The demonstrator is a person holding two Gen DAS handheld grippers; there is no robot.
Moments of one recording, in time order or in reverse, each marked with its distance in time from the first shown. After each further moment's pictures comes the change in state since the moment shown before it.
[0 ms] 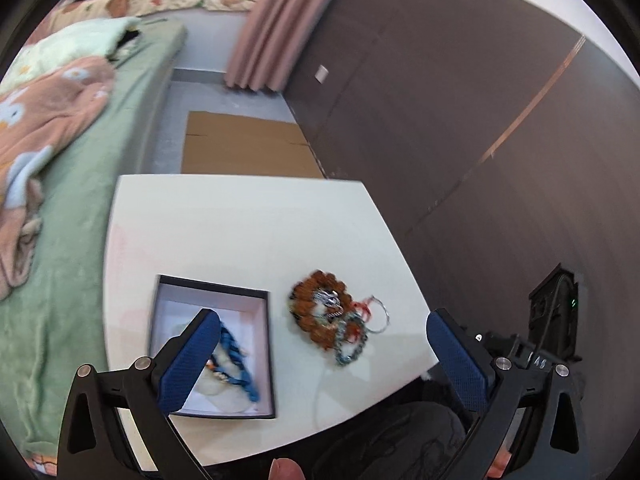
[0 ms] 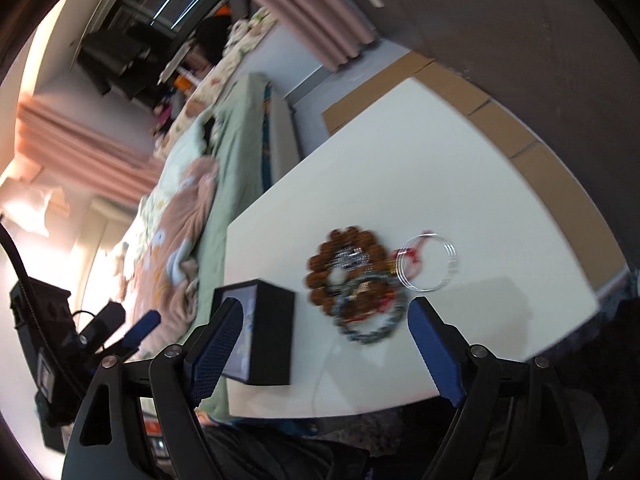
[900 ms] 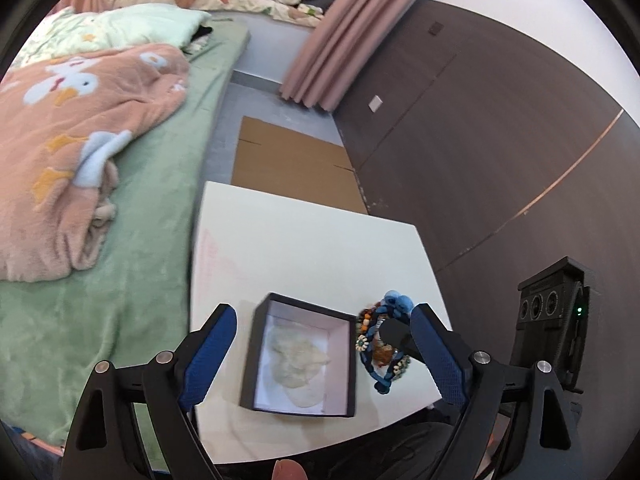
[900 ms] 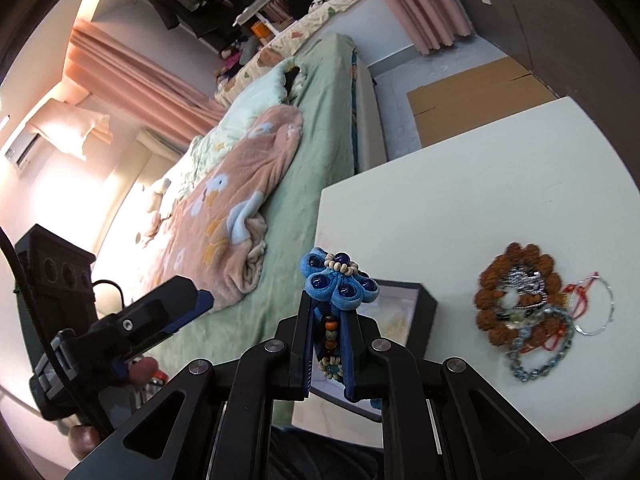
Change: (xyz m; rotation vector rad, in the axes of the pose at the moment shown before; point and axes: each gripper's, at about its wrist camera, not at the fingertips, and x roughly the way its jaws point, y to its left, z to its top) left arm -0.063 0.087 0.010 -0.197 -0.089 0.078; right arm 0.087 0.143 -0.015 -0.267 0.140 0.135
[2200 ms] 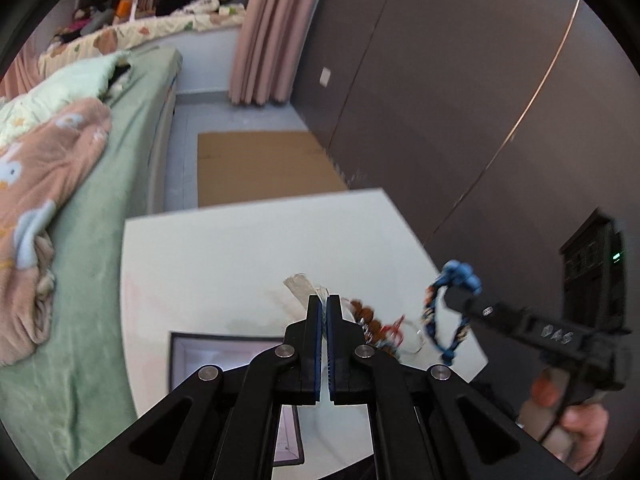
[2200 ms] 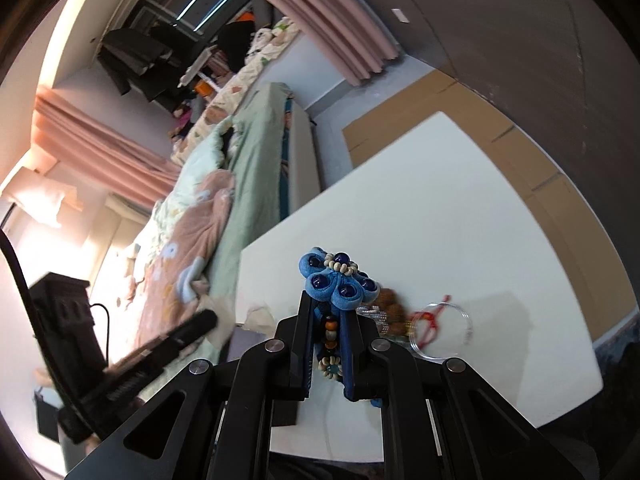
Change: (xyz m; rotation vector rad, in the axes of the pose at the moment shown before) left arm 0.065 -0.100 -0.008 0.295 0.039 0.028; right arm -0.085 -0.105 0.011 0.157 -0.166 -0.072
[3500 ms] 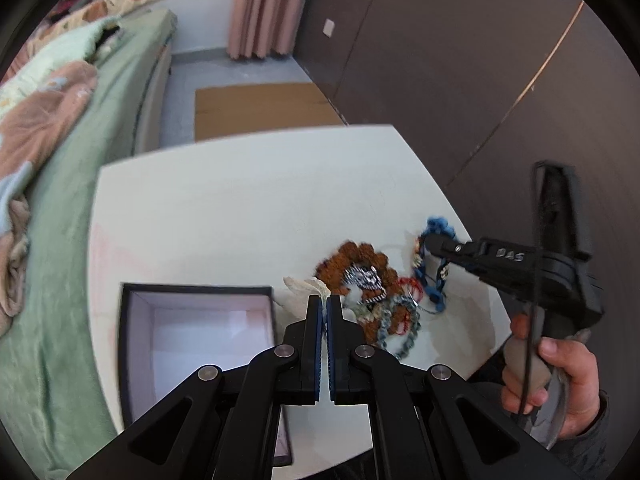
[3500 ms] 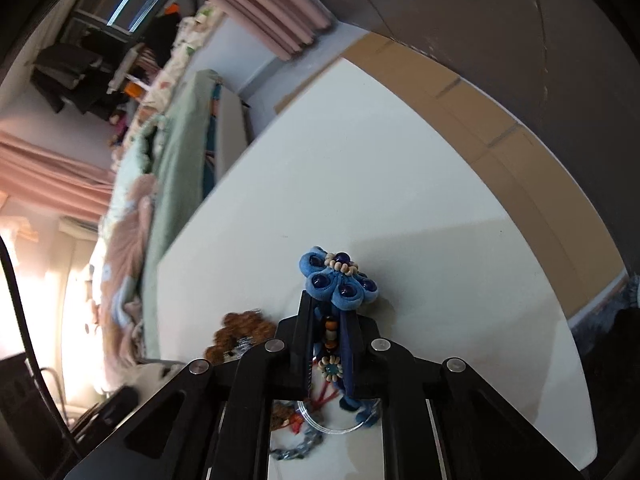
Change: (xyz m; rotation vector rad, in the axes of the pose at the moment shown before) left arm 0.067 -0.007 -0.031 0.002 0.204 0.019; right arm 0.057 -0.088 0.010 0.158 0.071 -0.136
